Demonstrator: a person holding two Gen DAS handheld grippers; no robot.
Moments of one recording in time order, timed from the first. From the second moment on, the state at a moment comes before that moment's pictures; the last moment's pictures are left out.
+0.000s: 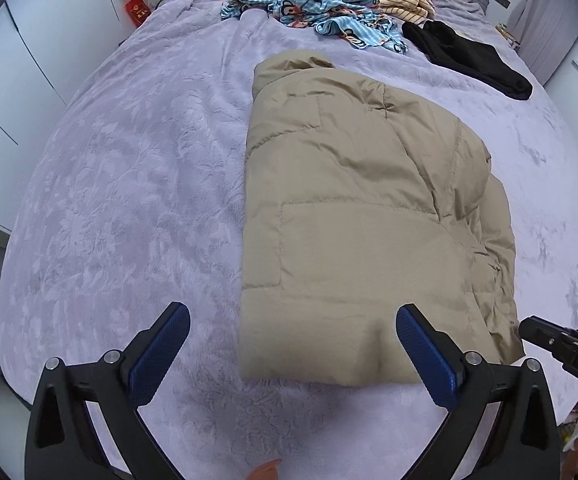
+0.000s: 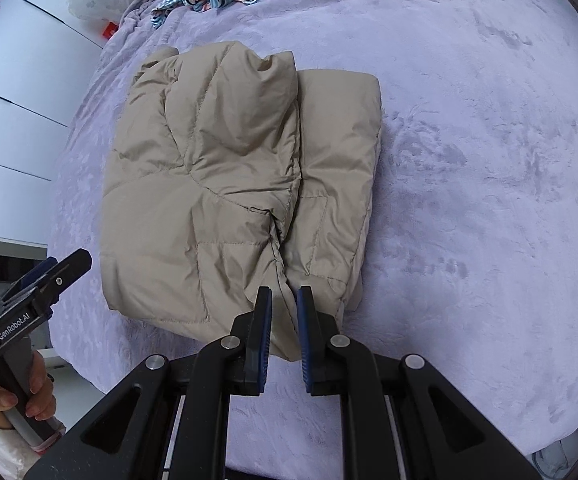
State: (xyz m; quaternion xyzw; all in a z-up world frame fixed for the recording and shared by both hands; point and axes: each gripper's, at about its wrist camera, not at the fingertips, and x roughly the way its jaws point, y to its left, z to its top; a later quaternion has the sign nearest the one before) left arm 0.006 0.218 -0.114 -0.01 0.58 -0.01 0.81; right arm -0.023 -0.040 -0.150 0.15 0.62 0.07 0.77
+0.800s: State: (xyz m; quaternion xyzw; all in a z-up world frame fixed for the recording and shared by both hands) left arm -0.100 0.191 -0.044 -0.04 0.56 0.05 0.82; right arm -0.089 -0.060 -0.104 0.11 0.59 0.11 0.79
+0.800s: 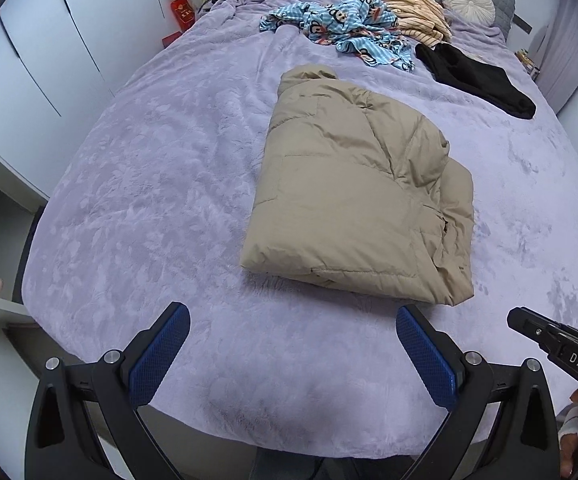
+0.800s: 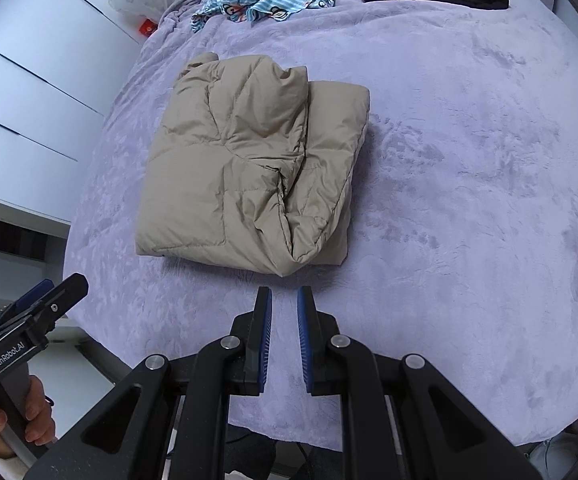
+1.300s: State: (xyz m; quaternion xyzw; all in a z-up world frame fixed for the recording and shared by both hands) left arm -0.072 0.246 -0.010 0.01 0.54 0.02 0.84; right arm -0.076 -0.008 -0.064 0.14 0.54 0.07 0.83
